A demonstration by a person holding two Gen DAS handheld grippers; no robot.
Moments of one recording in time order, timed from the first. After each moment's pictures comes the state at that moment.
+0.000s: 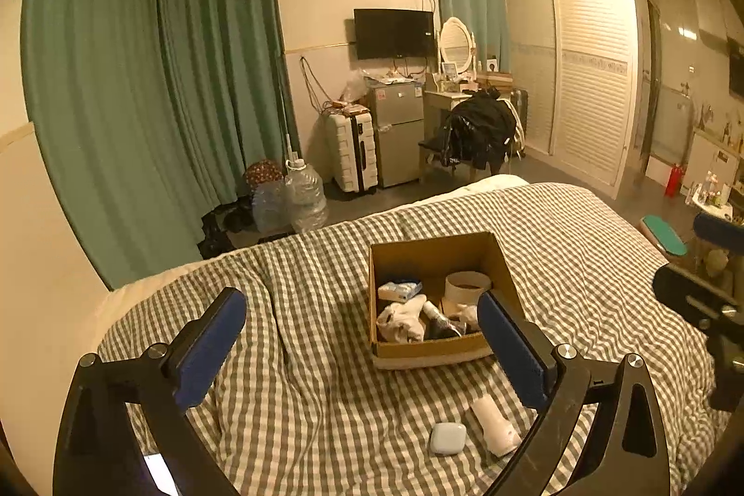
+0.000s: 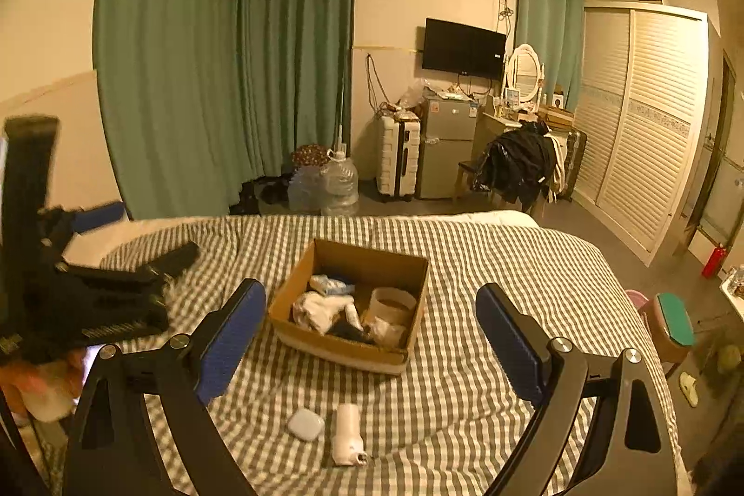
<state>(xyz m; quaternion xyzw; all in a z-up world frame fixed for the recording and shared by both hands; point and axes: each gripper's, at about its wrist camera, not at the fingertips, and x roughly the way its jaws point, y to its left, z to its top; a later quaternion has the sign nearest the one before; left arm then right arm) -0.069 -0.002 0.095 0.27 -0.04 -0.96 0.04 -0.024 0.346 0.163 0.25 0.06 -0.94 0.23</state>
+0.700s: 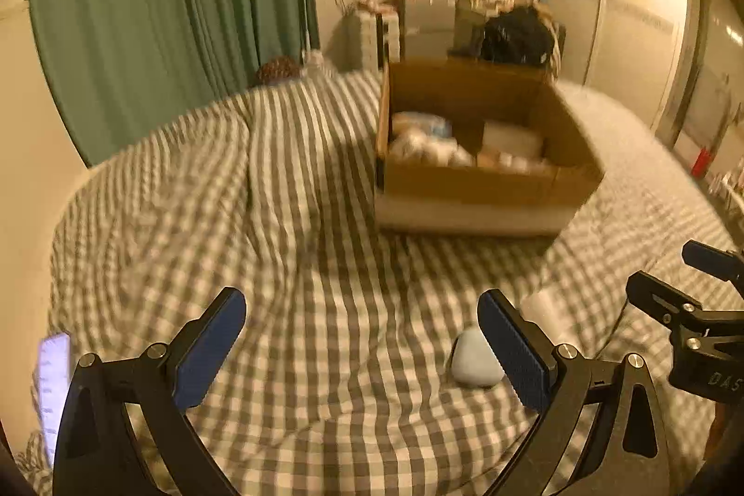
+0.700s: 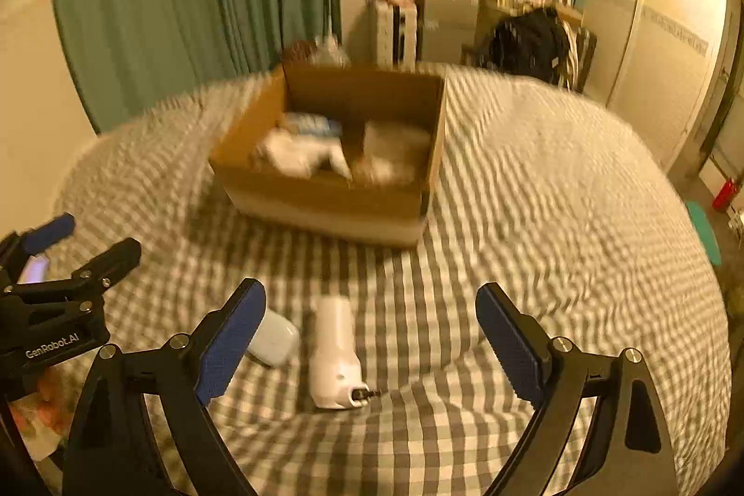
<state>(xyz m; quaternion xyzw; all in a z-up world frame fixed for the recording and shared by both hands) -0.092 -0.006 -0.106 0.40 0.00 -0.91 0.08 -0.087 0.321 -0.047 0.41 0.07 -0.89 0.21</state>
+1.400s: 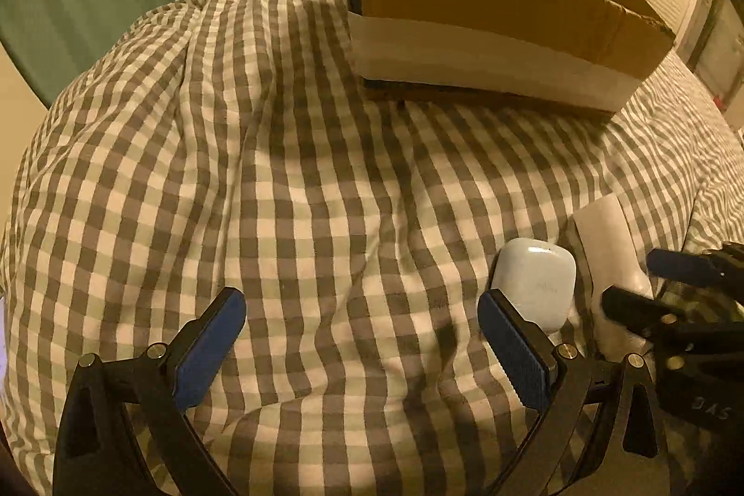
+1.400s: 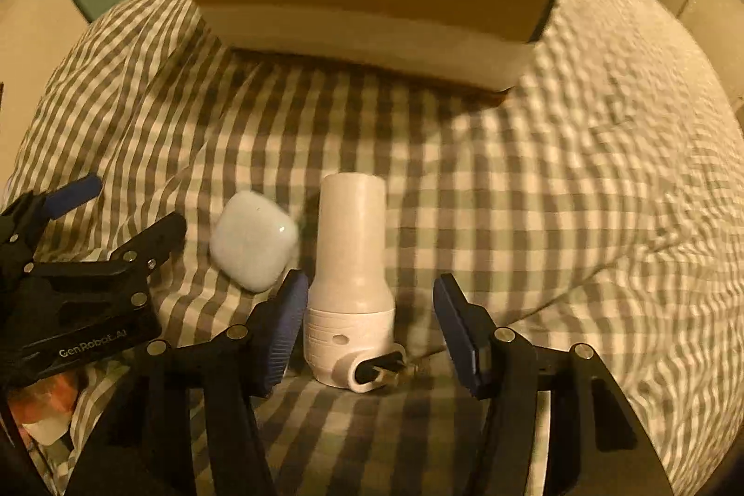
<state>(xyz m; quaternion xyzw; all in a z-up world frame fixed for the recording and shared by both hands) -0.117 0.000 -0.199 0.52 -0.01 -0.85 0.08 -0.114 0.290 -0.156 0.56 0.12 -0.77 0.26</state>
